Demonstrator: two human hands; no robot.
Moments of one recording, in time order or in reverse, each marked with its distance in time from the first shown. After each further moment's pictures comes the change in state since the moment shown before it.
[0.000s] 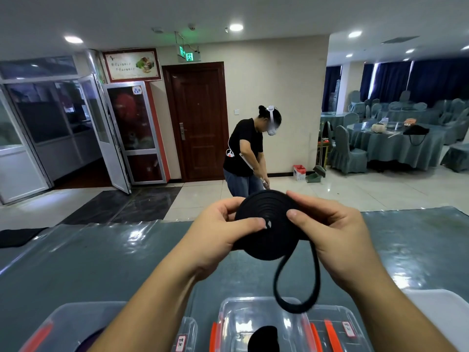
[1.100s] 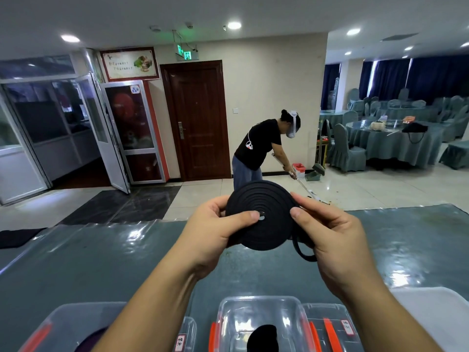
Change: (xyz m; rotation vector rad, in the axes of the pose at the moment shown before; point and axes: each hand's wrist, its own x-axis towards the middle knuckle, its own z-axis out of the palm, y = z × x) left_hand 0.005 -0.004 -0.001 -0.092 0.049 0.044; right_hand -0.003 0.012 0.000 0.151 0.111 0.065
